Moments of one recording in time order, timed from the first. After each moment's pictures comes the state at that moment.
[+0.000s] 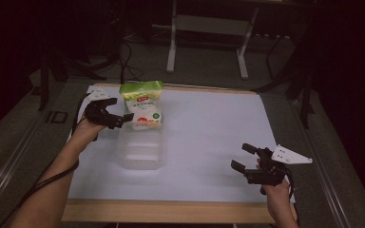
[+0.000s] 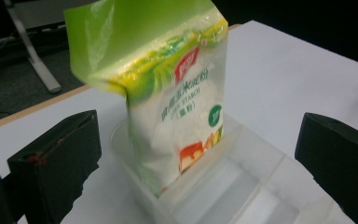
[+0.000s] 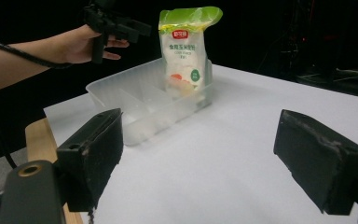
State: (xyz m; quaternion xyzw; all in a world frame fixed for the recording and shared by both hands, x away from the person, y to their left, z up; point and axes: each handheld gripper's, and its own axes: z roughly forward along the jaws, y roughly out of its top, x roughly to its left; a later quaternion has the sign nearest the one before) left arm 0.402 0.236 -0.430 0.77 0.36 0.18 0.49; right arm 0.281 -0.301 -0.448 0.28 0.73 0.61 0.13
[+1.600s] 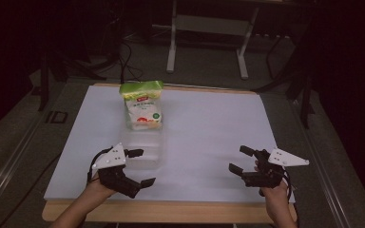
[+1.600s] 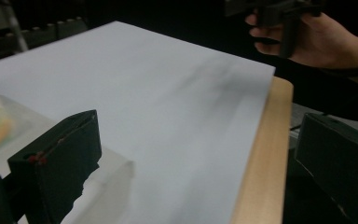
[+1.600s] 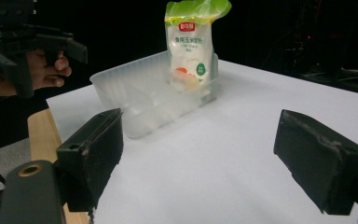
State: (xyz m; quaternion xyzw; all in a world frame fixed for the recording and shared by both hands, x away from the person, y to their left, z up) left arm 0.244 0.153 -0.448 0.80 0.23 0.10 0.55; right arm 0.277 -0.296 -0.452 0.27 0.74 0.61 0.13
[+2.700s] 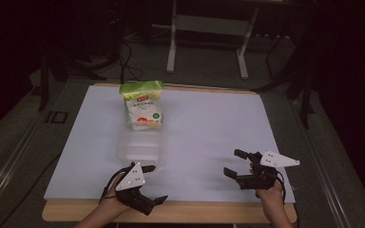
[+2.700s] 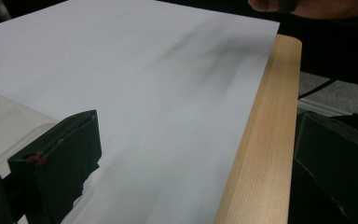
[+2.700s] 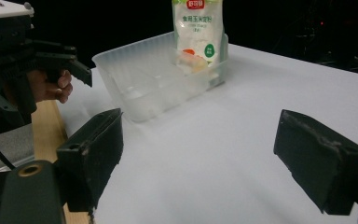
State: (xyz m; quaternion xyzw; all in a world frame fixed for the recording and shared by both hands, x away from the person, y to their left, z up) left arm 0.226 0.119 -0.494 0.83 0.20 0.12 0.51; right arm 0.279 -0.286 -0.467 0.26 0.76 0.59 0.12
